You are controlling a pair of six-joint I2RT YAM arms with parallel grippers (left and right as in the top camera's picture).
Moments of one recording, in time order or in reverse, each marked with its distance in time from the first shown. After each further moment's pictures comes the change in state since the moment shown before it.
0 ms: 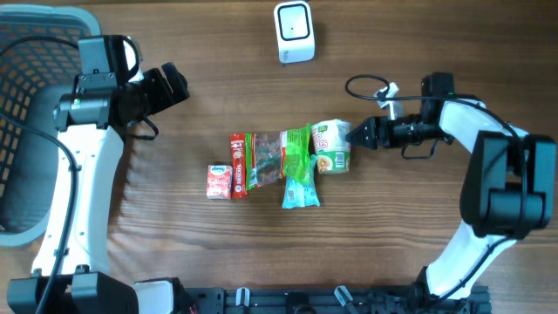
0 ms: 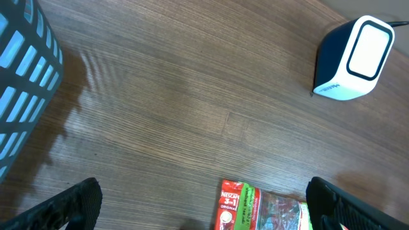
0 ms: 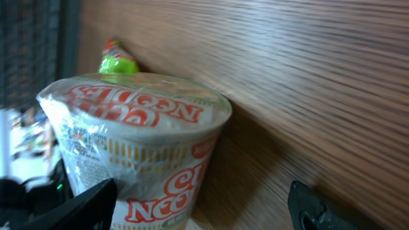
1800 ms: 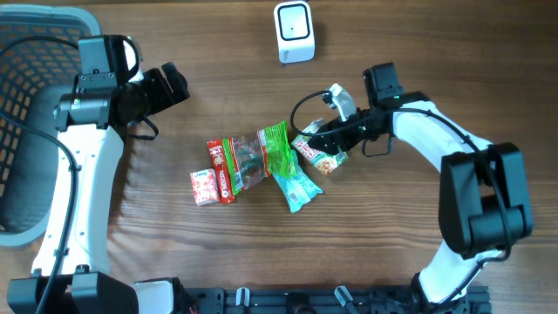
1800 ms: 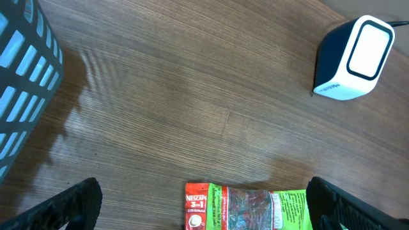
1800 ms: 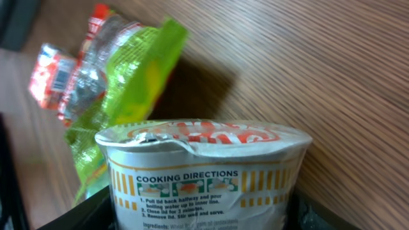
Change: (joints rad) left arm 0.000 0.000 0.000 0.000 0.000 0.000; right arm 0.292 -0.119 0.002 0.134 0.253 0.072
